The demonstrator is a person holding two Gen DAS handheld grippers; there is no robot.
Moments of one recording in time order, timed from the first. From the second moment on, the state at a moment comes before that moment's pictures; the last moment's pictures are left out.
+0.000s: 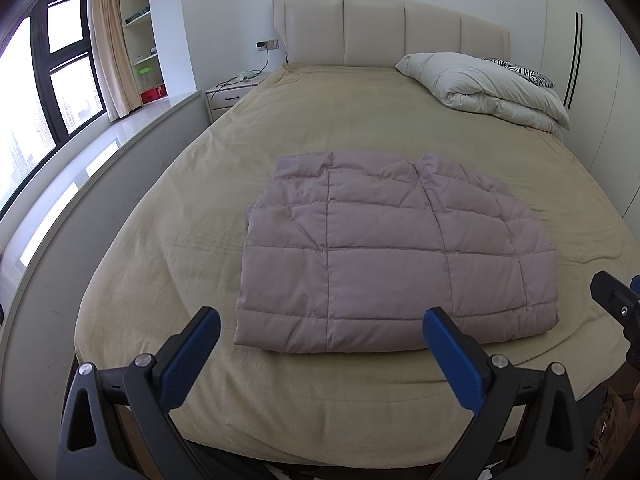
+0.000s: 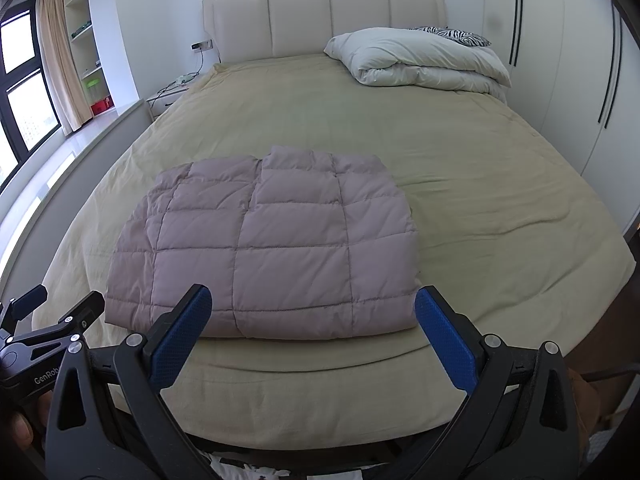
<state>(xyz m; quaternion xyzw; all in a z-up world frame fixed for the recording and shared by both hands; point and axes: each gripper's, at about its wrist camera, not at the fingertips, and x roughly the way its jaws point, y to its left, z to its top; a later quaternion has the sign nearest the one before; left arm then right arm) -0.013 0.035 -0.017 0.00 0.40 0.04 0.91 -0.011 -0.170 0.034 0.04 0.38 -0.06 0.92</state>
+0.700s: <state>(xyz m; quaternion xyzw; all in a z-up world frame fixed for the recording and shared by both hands) -0.014 0.035 -0.017 0.00 0.41 0.04 0.91 -0.013 -0.167 0.033 0.04 0.39 -0.06 0.92</state>
